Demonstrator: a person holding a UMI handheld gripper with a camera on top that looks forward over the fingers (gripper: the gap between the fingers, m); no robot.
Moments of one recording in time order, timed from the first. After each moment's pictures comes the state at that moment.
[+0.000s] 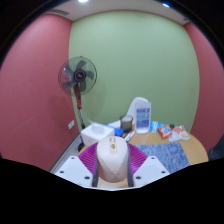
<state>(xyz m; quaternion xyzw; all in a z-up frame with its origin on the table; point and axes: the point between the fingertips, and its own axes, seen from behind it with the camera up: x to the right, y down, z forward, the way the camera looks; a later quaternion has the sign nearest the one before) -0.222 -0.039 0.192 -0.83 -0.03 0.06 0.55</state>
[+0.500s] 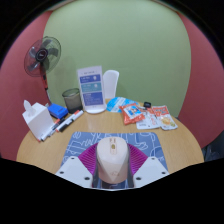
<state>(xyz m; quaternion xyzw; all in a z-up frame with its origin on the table) 0.011 0.080 0.039 -0.89 0.01 0.00 0.46</state>
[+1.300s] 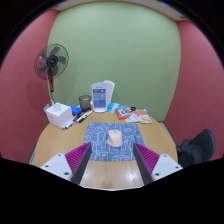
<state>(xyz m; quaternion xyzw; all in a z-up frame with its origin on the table) -0.022 -0.122 0.162 -0.88 0.02 -0.05 0.48</state>
